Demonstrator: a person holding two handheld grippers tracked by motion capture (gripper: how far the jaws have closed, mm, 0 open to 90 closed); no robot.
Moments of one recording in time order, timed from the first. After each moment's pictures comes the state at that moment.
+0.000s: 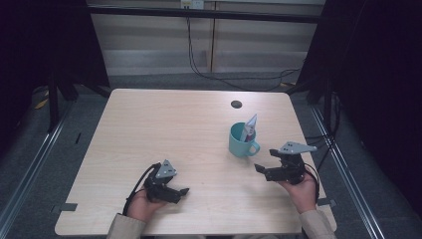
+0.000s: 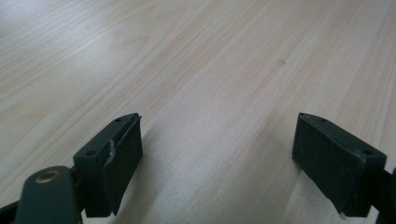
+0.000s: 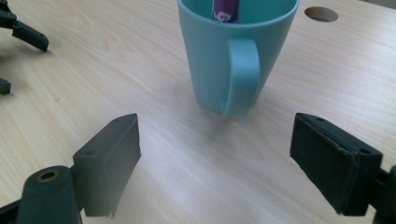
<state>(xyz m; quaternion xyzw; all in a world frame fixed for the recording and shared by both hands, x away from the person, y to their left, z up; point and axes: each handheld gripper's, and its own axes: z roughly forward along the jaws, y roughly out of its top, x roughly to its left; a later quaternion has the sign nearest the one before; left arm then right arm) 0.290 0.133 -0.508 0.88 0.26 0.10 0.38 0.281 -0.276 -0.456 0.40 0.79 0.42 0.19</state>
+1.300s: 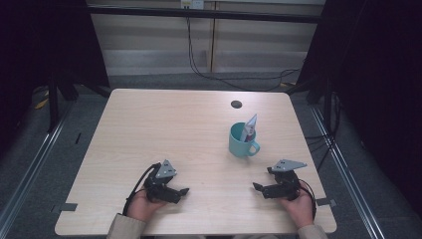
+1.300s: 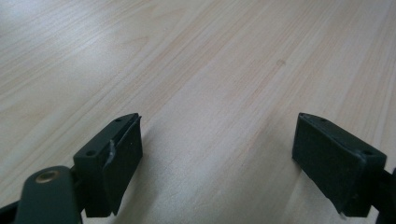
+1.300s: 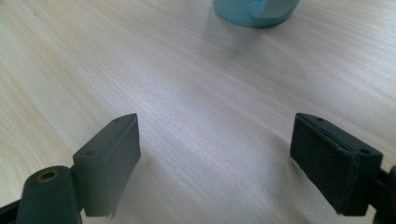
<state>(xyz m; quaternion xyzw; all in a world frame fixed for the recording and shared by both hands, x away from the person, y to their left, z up) 0.290 0.133 -0.508 0.88 0.26 0.10 0.38 0.259 -0.273 -0.507 0.41 0.82 0.37 0.16</state>
